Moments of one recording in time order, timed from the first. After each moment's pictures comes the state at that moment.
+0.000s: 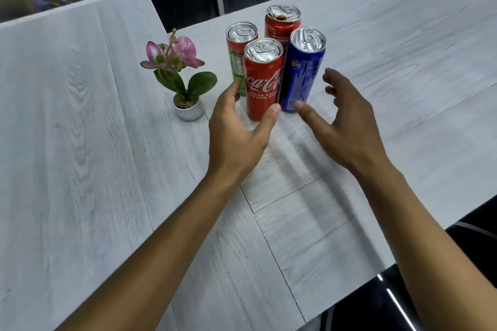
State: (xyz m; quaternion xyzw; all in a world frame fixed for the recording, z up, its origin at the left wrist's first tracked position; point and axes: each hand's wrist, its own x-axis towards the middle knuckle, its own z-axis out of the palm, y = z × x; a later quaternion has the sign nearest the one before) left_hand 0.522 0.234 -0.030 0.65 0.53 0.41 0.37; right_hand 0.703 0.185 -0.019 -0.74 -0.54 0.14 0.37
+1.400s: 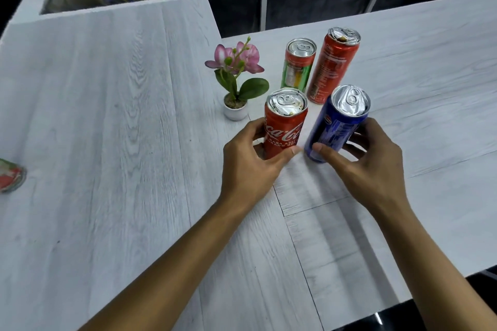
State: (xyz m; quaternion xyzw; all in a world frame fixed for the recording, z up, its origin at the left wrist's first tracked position) left_hand 0.468 0.205 -0.043 0.61 0.53 0.44 0.39; right_hand 0.668 0.168 -0.028 -0.68 -0.53 0.21 0.45
